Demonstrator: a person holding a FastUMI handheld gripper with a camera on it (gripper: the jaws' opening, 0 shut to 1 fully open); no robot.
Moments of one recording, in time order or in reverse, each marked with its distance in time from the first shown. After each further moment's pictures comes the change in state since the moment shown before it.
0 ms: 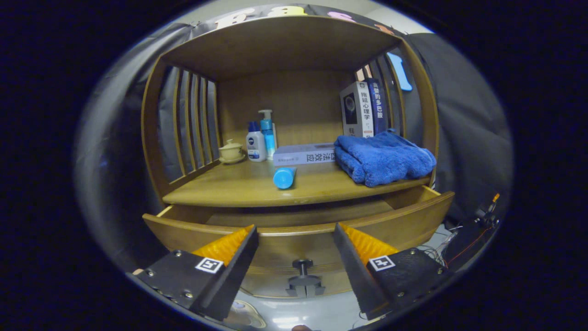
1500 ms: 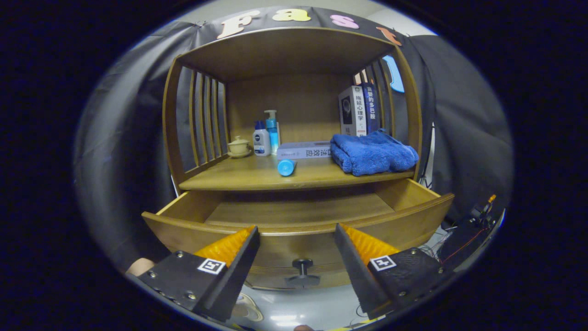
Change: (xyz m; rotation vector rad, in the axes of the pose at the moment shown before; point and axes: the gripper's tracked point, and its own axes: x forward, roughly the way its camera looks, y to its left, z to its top) arm -0.055 -0.009 -0.019 -0.041 0.008 0.009
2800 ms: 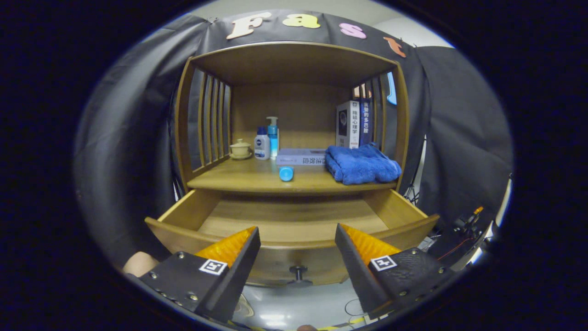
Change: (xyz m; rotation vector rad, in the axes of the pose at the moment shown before) arm -0.057 -0.003 0.001 -0.070 0.008 -0.051
